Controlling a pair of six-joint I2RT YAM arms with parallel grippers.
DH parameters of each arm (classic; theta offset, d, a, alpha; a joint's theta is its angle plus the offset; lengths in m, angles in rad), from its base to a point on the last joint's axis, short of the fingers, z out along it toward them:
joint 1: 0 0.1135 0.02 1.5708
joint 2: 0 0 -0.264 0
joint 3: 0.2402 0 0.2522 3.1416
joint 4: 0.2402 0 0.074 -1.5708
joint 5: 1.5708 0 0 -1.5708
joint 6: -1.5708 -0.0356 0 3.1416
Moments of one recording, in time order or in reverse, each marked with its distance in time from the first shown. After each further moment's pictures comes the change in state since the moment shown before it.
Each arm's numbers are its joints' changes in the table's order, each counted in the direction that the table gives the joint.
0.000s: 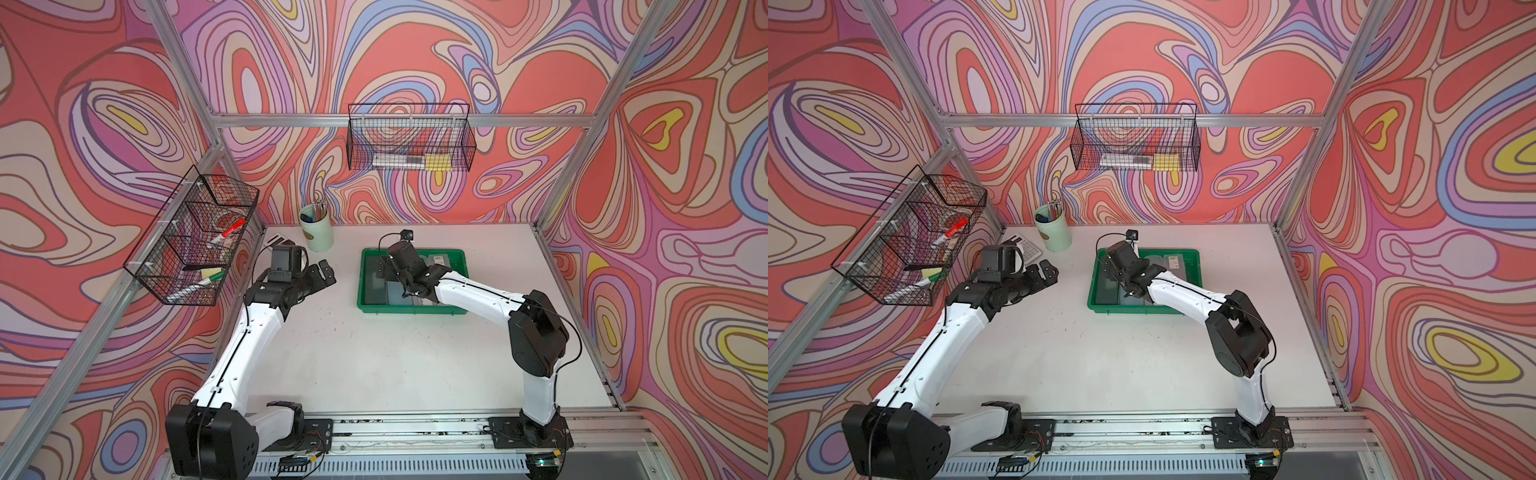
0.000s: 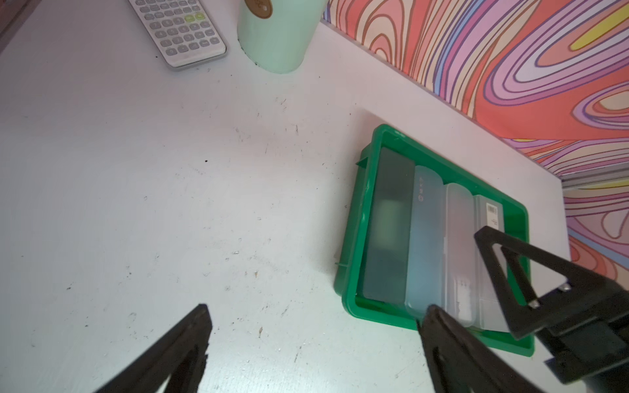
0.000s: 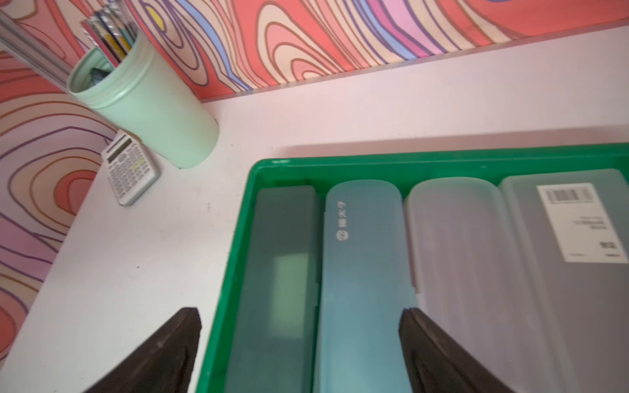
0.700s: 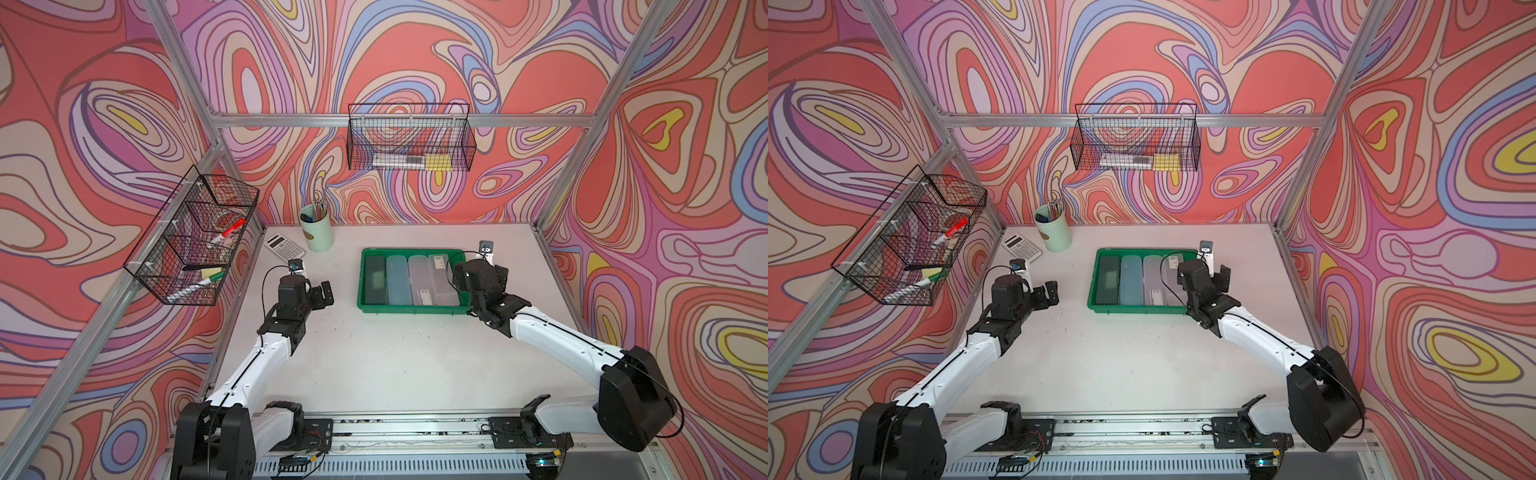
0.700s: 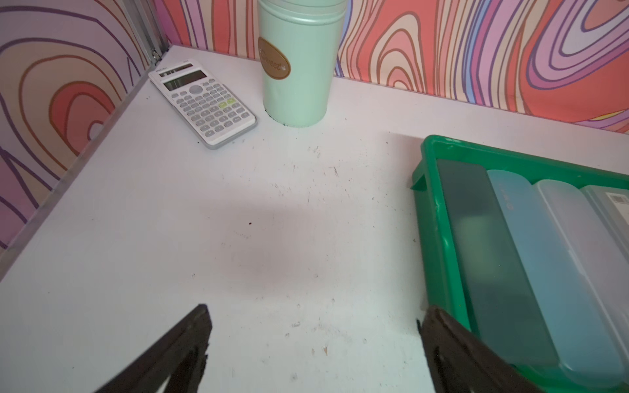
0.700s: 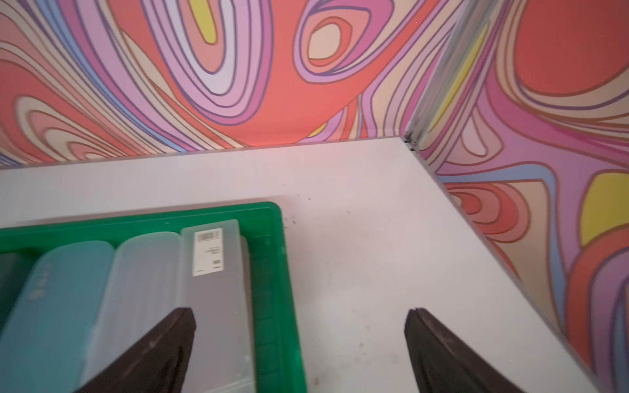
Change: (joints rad) left arm -0.001 0.048 -0.458 -0.664 -0.163 -0.293; right arm -0.256 0.574 -0.652 -0.232 0.381 0.387
